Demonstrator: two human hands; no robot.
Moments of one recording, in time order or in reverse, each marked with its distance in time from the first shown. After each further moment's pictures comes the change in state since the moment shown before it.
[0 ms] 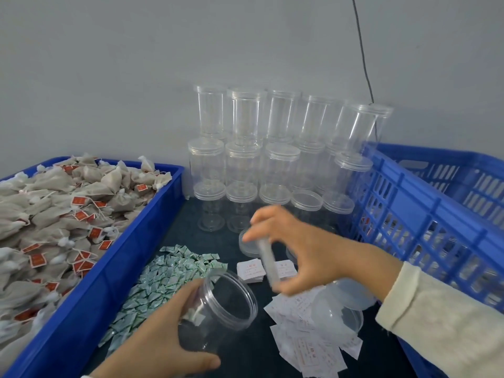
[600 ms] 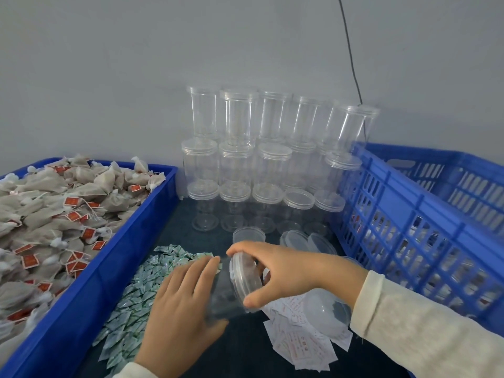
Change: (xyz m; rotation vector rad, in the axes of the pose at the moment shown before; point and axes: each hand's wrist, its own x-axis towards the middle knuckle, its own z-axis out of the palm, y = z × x) left_hand 0.017 0.021 0.033 0.822 0.465 0.284; right_hand 0.010 -0.012 0.032 0.231 -0.208 0.419
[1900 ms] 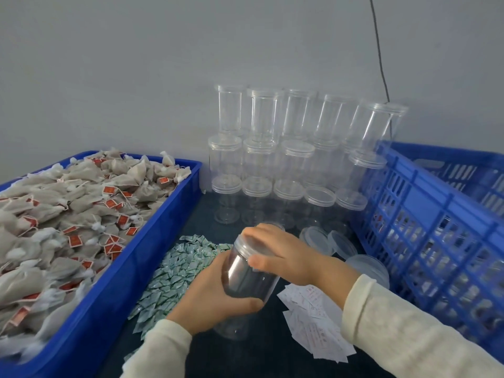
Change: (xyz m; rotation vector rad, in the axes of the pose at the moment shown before) left_hand 0.007 -0.010 -0.004 -0.951 -0.320 -0.369; right_hand 0.017 -0.017 0.019 -0.057 0.233 -0.158
